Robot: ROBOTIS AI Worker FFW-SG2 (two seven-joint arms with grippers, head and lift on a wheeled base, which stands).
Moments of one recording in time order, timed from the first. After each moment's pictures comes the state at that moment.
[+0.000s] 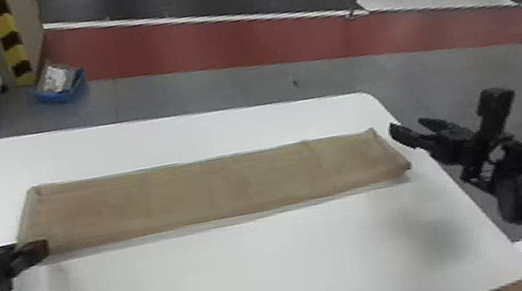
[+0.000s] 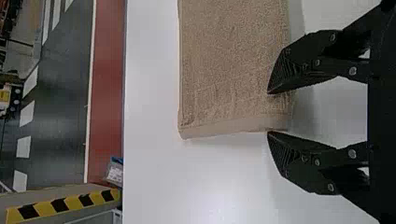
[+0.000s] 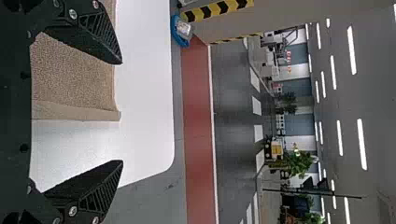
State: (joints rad) left arm -0.03 0.28 -0.03 -1.89 0.41 1.06 0.05; right arm -0.29 -0.55 -0.27 -0.96 -0.33 0.15 0.60
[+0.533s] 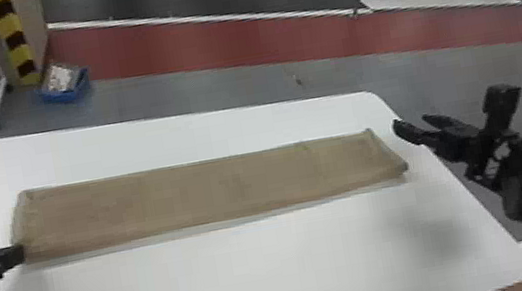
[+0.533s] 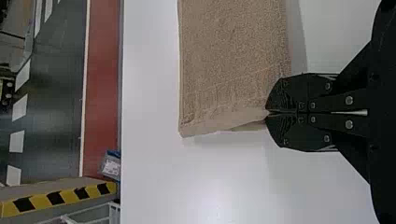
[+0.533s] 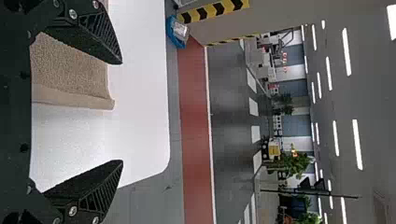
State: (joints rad) left arm -0.01 0.29 0.02 -1.96 0.42 1.14 0.05; right arm -0.29 -0.55 -0.27 -0.96 -0.34 0.15 0.60
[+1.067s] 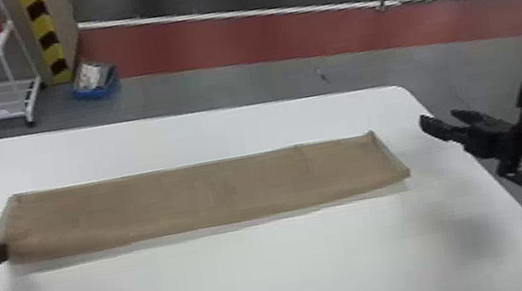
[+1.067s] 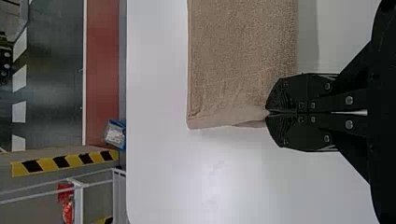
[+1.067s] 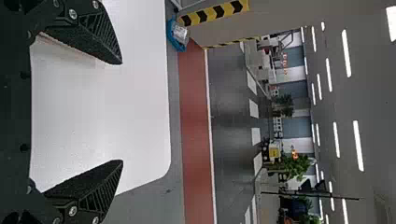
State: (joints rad) left arm 0.02 0.33 0.12 -1.99 0.39 1.18 0.05; right arm -0.29 -0.54 -0.26 -0.96 -0.35 0.15 0.60
